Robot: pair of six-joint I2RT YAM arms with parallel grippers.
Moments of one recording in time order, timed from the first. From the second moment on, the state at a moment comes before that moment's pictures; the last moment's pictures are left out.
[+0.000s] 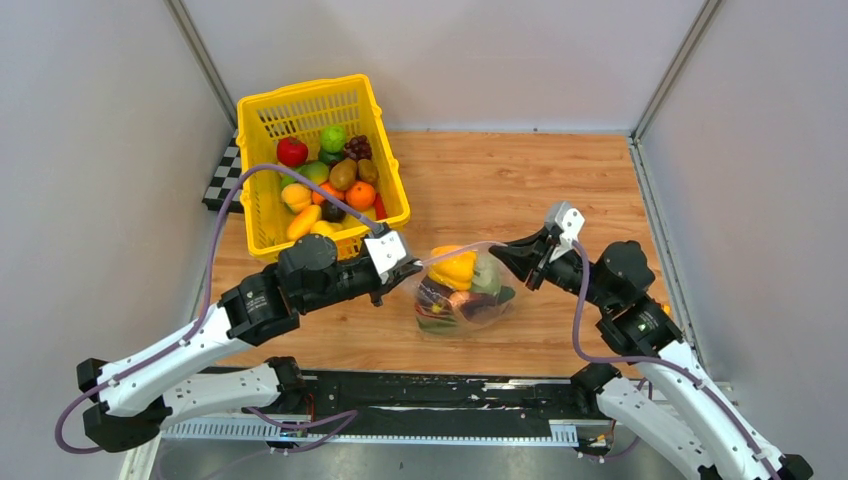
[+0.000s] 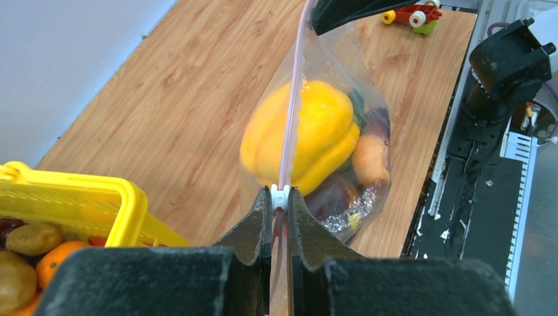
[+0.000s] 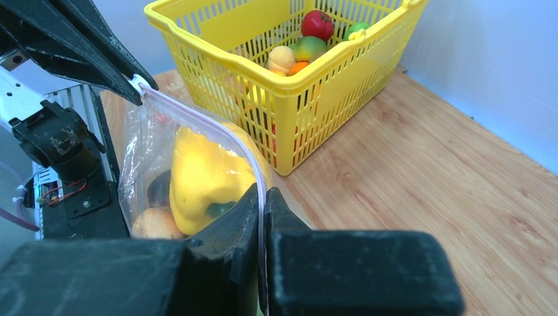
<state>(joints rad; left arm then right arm) -1.05 0.84 1.01 -0.38 0.04 0.18 0.56 0.61 0.73 -0.08 -0.44 0.02</state>
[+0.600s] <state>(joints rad) -1.05 0.93 1.02 -0.35 0.13 0.17 0.55 0.88 1.00 -0.24 -0.78 -0.16</state>
